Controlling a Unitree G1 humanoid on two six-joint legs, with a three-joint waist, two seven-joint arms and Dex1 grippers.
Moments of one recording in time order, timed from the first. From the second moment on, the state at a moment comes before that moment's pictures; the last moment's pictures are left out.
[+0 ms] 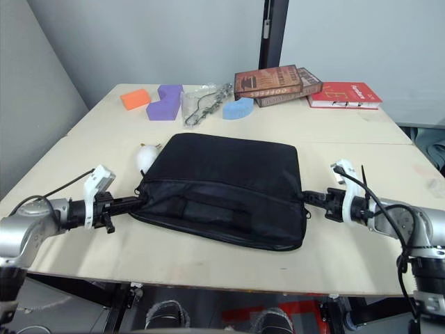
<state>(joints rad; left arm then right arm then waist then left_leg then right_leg) -0.14 0.73 0.23 -0.16 -0.47 0.84 -1.02 -0.27 -0.78 -0.31 0.00 0.84 1.16 0.71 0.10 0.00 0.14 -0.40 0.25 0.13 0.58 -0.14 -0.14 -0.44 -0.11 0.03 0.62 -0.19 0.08</state>
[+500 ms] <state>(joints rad) 0.00 0.74 0.26 -0.27 -0.55 0.86 -0.96 -0.22 -0.73 -0.32 -0.03 0.82 1.12 0.73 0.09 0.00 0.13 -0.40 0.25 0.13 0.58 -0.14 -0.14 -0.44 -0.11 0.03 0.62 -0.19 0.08</state>
